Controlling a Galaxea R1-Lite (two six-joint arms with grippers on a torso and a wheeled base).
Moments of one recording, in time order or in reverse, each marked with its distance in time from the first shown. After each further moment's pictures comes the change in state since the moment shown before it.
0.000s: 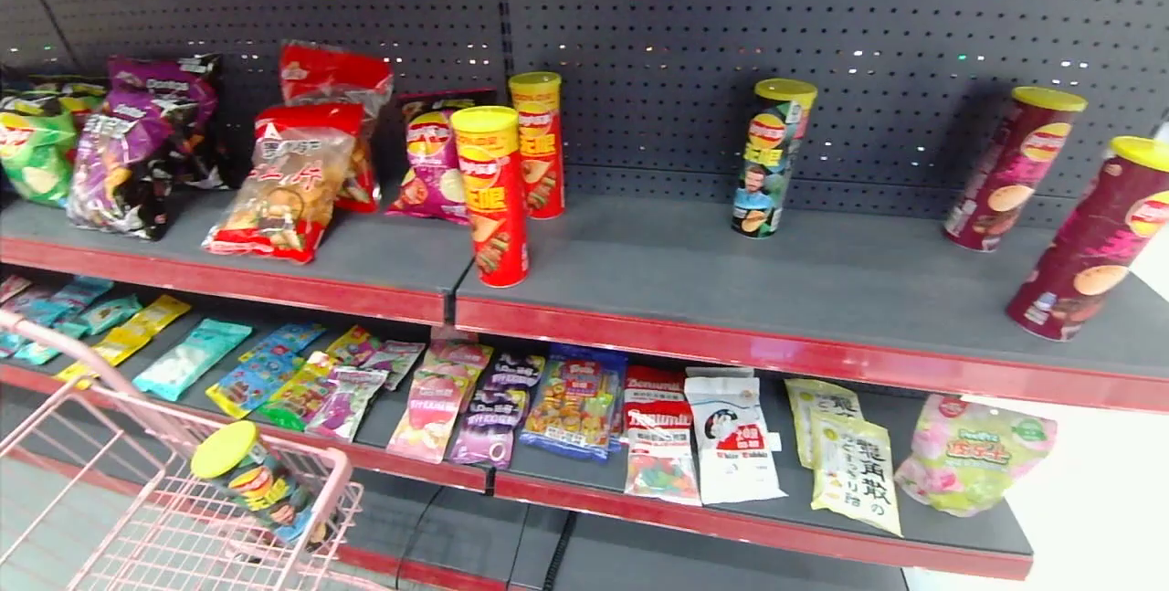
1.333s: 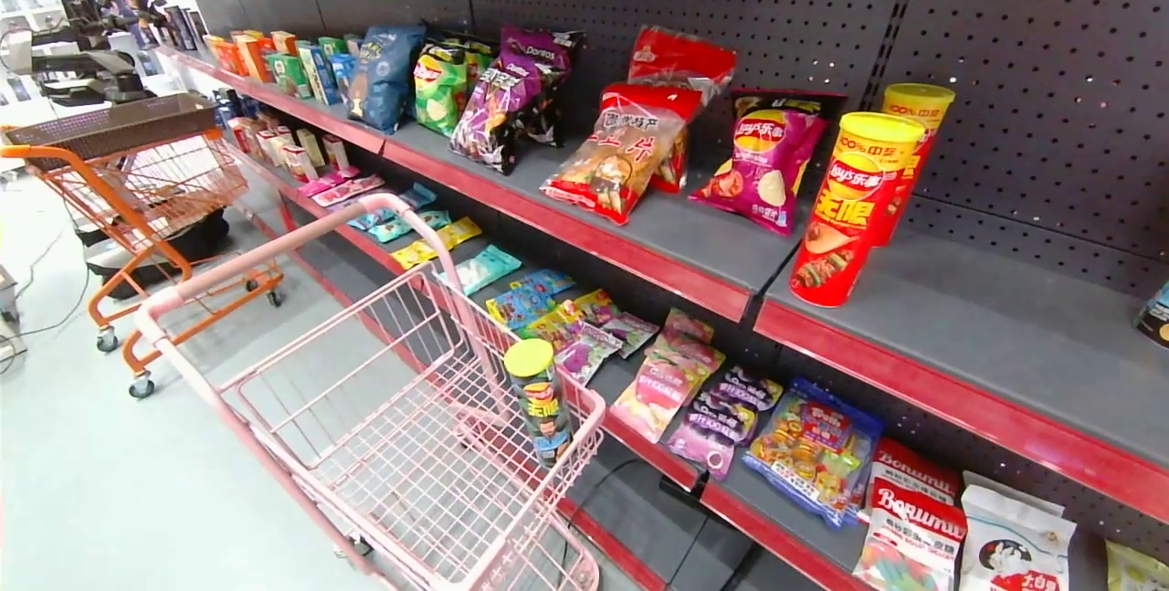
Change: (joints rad) left arm 0.000 0.000 0.000 -0.001 0.002 0.000; right arm 0.000 0.000 0.000 0.000 -0.003 0.003
